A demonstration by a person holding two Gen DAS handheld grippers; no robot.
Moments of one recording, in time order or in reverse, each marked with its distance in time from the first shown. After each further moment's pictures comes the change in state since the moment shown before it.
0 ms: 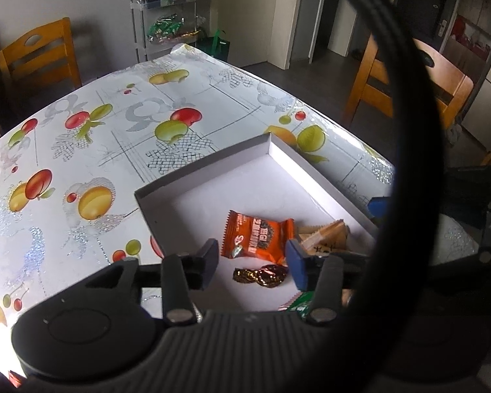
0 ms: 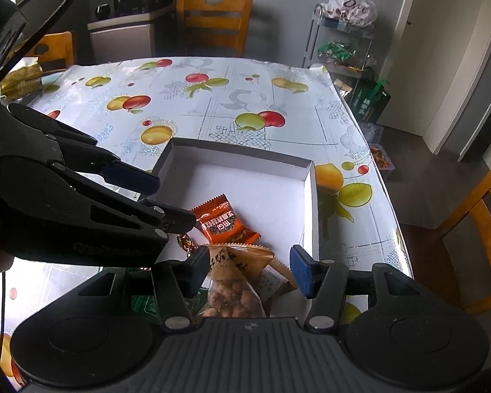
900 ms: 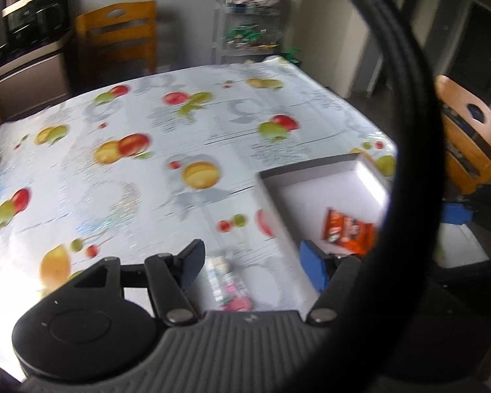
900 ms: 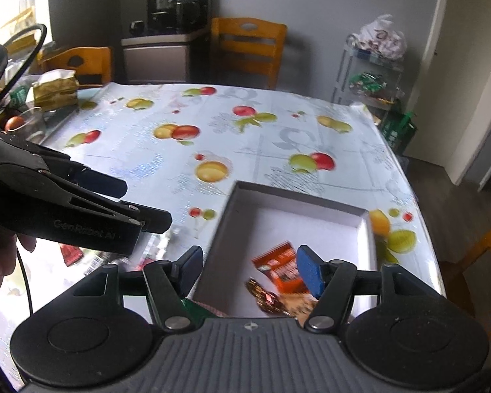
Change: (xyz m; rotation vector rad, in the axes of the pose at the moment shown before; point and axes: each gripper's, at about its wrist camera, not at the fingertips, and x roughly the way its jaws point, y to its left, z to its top) left arm -0.063 0.093 -0.044 -0.233 -0.055 0.150; right arm -0.017 0.065 0.031 -0.065 -0.090 0.079
